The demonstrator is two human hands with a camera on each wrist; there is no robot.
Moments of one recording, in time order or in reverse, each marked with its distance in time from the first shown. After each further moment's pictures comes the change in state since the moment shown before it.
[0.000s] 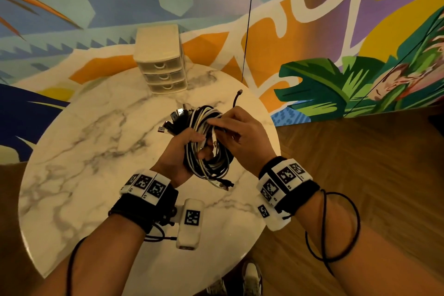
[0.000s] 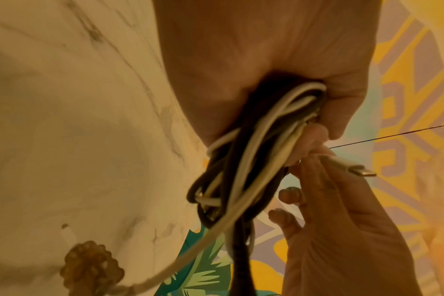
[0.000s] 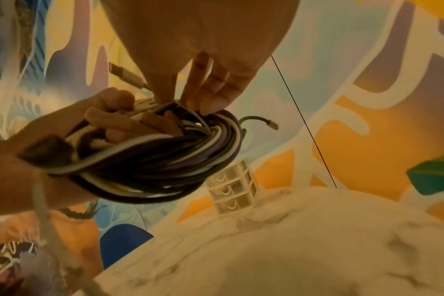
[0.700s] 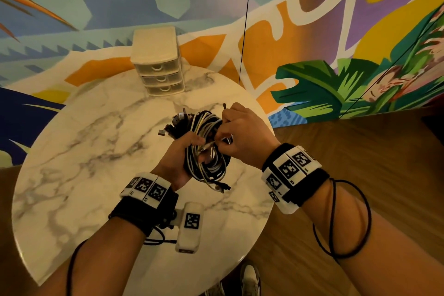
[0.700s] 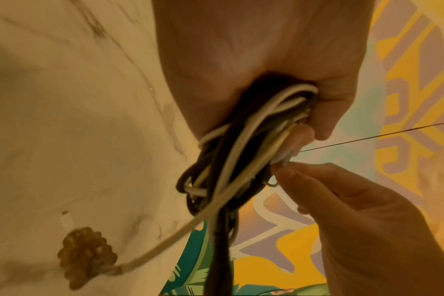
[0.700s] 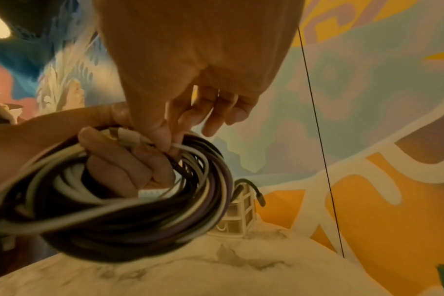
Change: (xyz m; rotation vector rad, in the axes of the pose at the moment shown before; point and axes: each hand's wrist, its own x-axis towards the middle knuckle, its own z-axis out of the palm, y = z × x) left_hand 0.006 -0.007 -0.006 0.063 0.010 0.000; right_hand 0.023 -0.007 -0.016 -0.467 -0.312 -0.172
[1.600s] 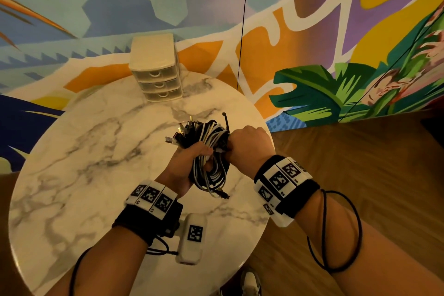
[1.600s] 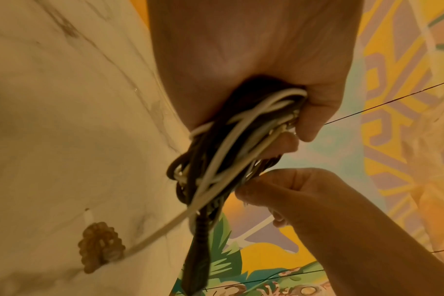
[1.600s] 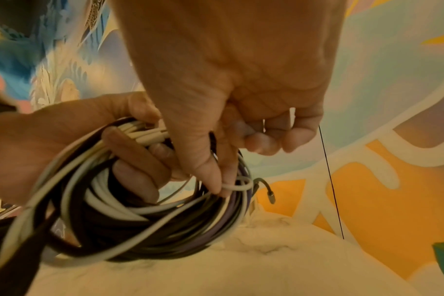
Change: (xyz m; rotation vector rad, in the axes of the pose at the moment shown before) left_hand 0.007 -0.013 0.007 0.142 0.198 0.023; right_hand -0.004 -0.006 -0.004 -0.288 -0.407 0.439
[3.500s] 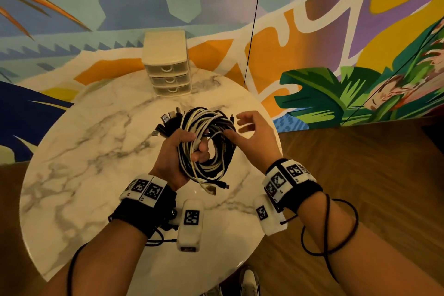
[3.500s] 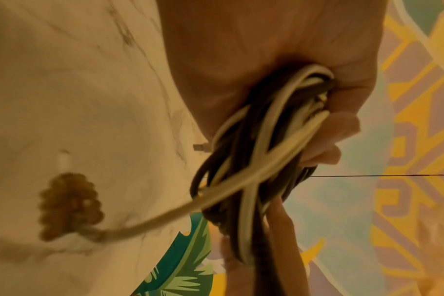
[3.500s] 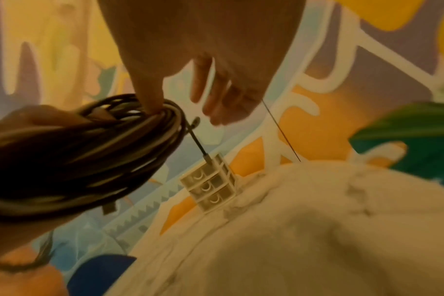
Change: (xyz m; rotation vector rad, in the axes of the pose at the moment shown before) left_hand -0.020 0.019 -0.032 -0.428 -0.288 -0.042; right_hand 0.003 -0.002 0.036 1.051 0.353 0.131
